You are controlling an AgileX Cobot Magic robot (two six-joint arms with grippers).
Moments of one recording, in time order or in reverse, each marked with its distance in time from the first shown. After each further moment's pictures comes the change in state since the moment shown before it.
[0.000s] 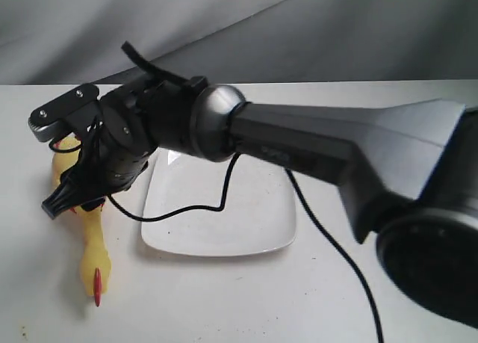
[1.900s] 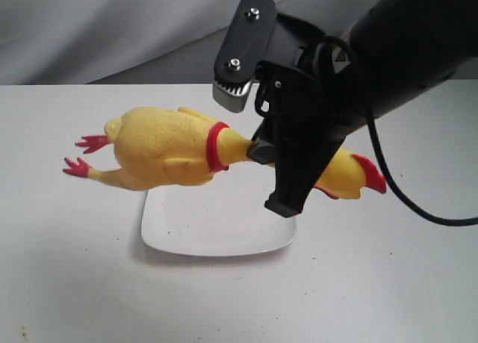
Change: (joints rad) left arm 0.000 0.000 0.000 -0.003 0.000 0.000; right arm -0.218 -0.849 0.712 0.082 0.176 -0.630
